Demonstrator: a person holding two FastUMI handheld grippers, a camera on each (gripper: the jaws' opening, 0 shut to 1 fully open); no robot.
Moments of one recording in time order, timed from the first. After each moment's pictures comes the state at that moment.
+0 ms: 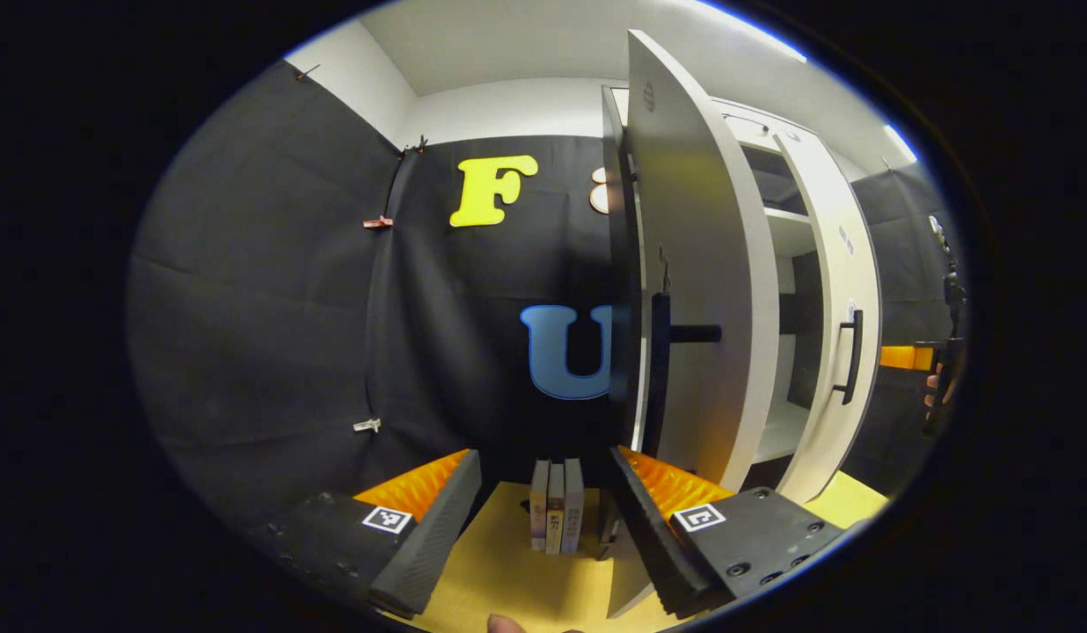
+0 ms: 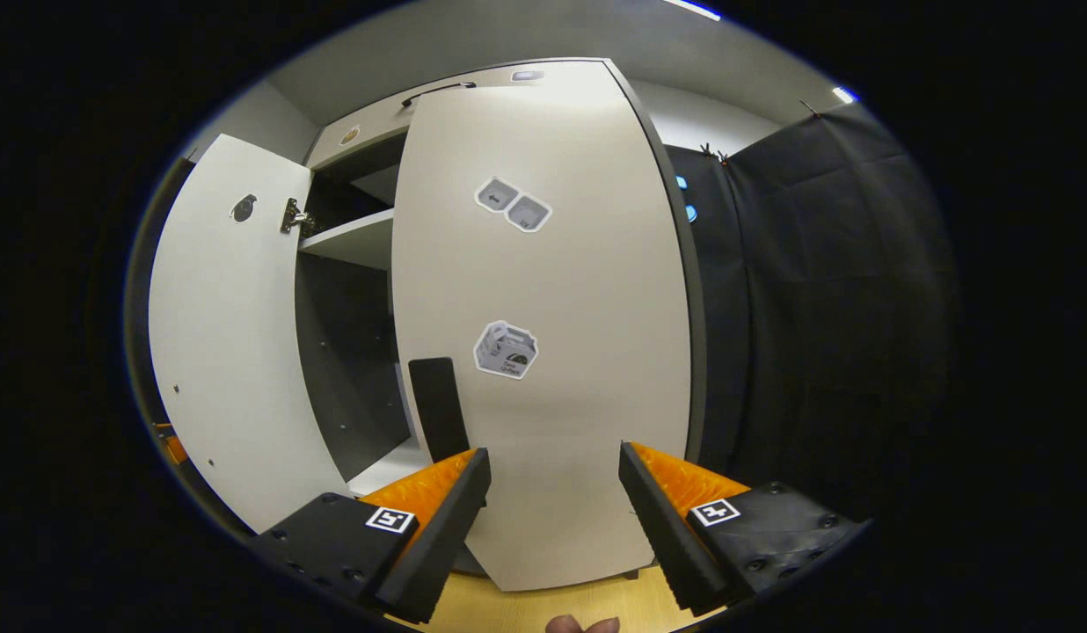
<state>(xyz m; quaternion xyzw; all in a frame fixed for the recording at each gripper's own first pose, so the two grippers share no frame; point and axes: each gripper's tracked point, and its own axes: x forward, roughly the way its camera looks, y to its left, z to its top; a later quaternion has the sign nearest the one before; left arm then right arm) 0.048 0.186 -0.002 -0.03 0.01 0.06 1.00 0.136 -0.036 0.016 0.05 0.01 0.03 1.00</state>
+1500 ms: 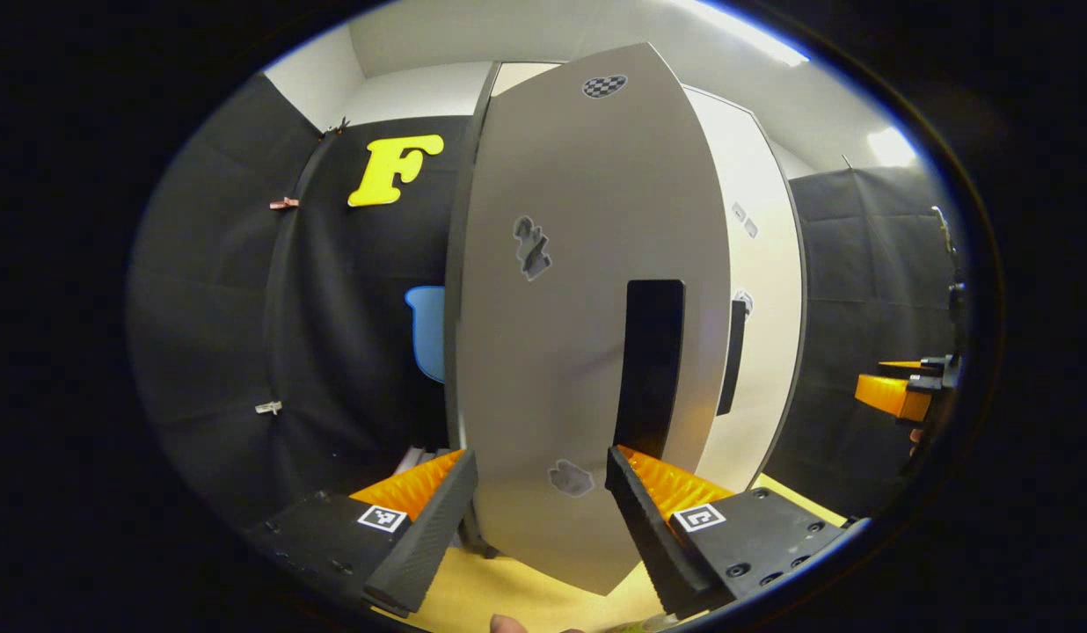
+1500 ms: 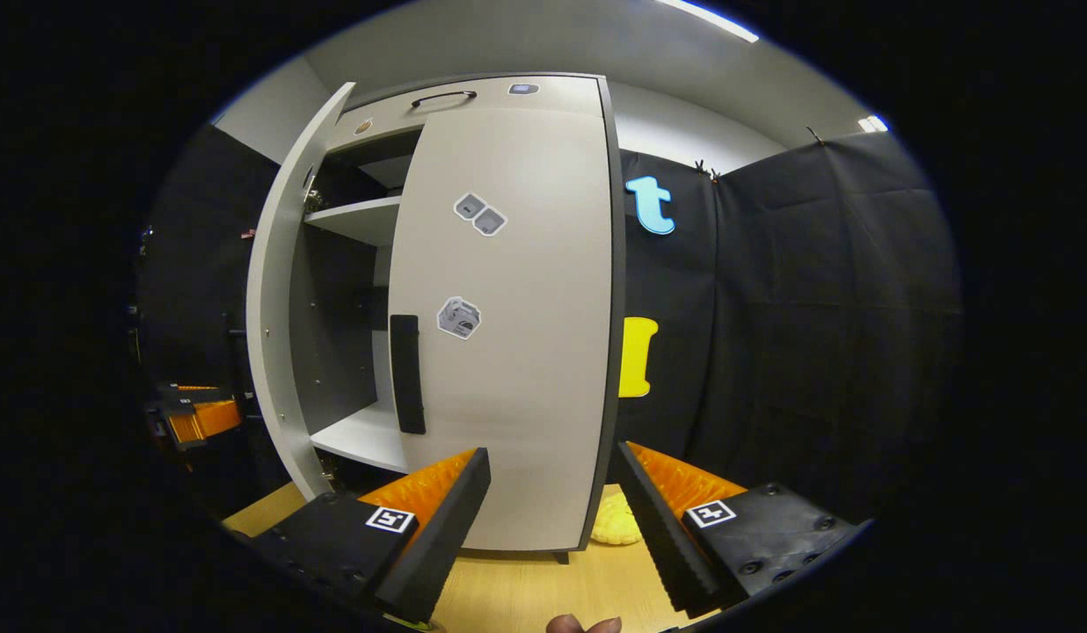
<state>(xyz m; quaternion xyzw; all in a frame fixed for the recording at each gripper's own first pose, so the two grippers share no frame) 0.098 -0.001 0.002 -0.06 0.03 -0.07 1.00 0.071 -0.100 0.005 -0.02 0.02 0.00 1.00</state>
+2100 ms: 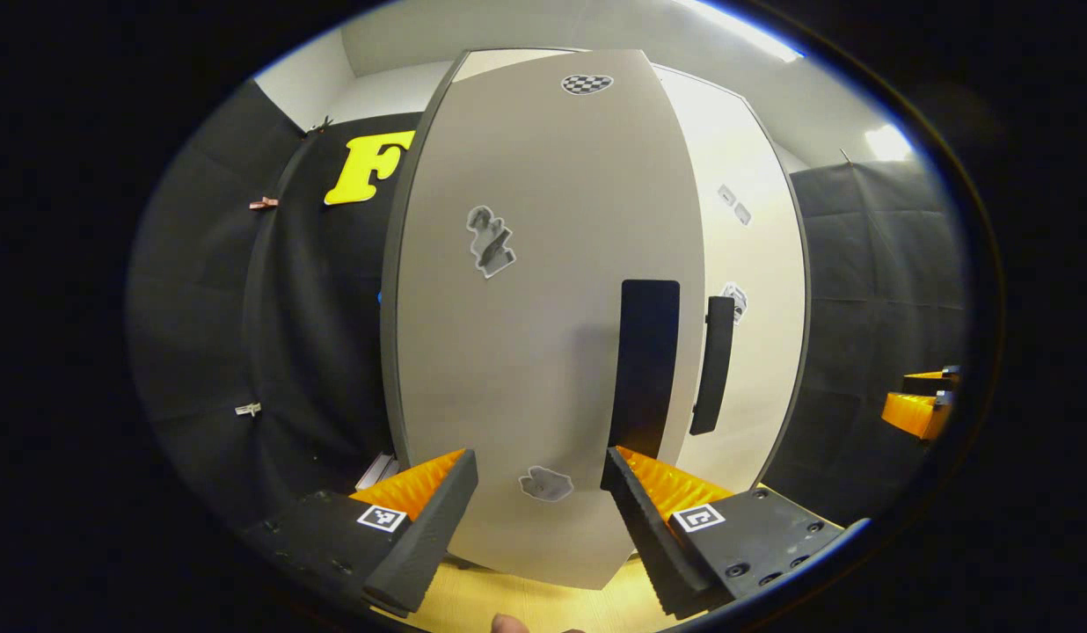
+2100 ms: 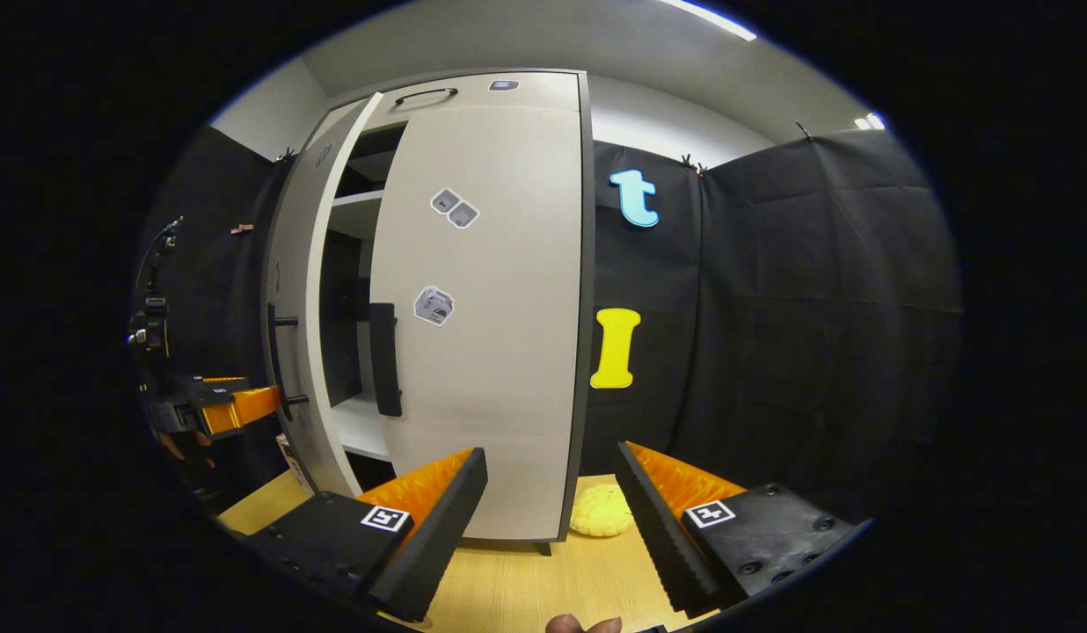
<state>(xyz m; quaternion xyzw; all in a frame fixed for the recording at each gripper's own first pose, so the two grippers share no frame) 0.140 -0.047 0.005 -0.04 0.03 -0.07 1.00 0.060 -0.118 -0.003 -0.02 0.04 -0.01 1.00</state>
